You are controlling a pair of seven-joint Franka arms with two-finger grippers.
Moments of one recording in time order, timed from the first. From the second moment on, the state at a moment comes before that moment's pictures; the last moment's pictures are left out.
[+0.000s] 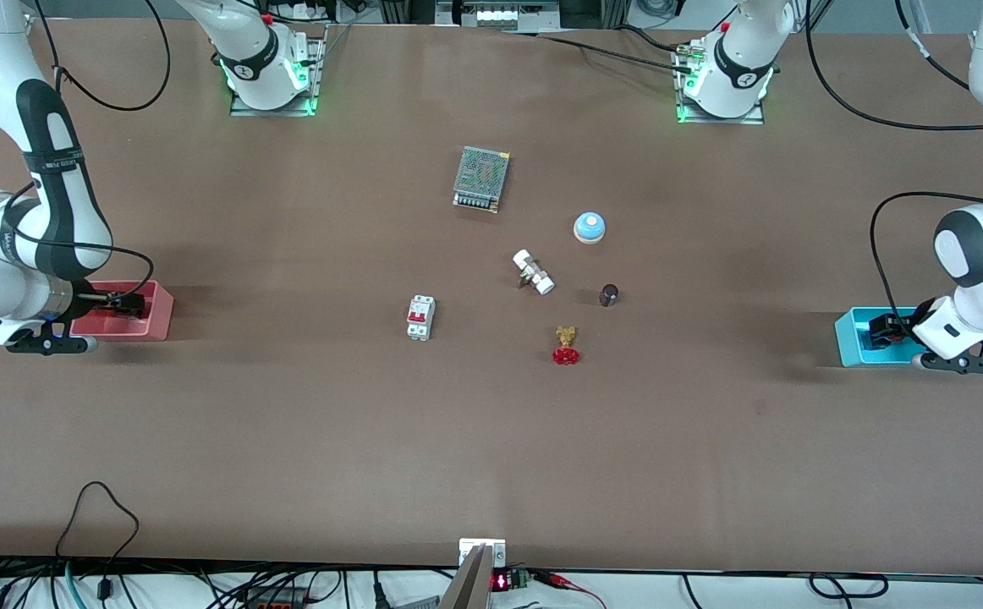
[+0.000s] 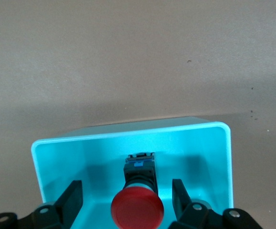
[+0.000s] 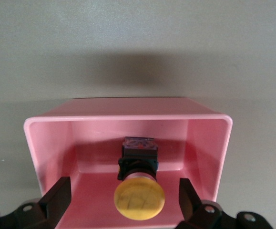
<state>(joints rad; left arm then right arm) 0.33 0.56 0.02 -1.85 0.12 2.40 0.35 -0.12 0.52 -0.16 -1.84 -0.06 2.16 -0.24</state>
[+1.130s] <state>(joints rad) 0.34 0.57 0.01 -1.86 0.12 2.43 0.35 -0.13 0.54 -0.16 -1.85 -0.07 2.18 -0.25</state>
